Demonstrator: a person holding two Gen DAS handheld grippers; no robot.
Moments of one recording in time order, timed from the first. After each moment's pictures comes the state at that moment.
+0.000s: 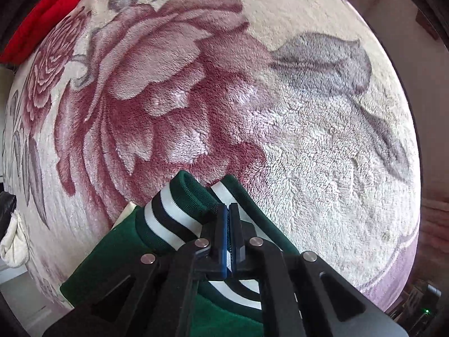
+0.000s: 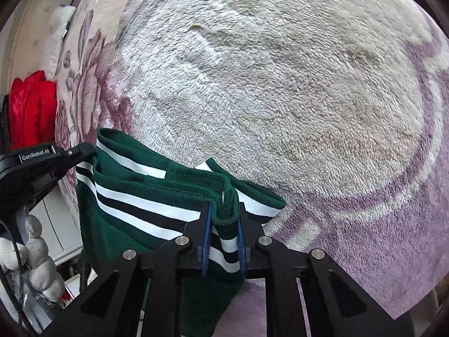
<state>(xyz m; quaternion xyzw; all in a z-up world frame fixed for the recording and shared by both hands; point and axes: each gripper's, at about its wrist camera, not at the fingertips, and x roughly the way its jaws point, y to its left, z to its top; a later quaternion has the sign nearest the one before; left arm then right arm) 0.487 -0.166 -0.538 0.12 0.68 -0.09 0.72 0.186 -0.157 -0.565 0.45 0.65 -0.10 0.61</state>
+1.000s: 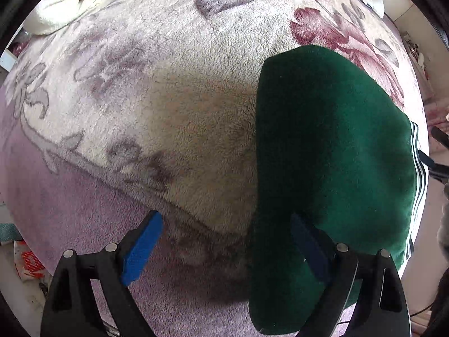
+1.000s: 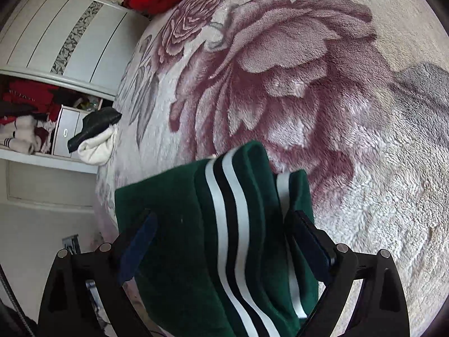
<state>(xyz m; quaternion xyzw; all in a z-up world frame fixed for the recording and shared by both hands) 0.254 0.144 -0.563 -0.20 0.63 0.12 0.74 0.393 -0.027 -0.521 0.18 0.65 0.26 0.69</state>
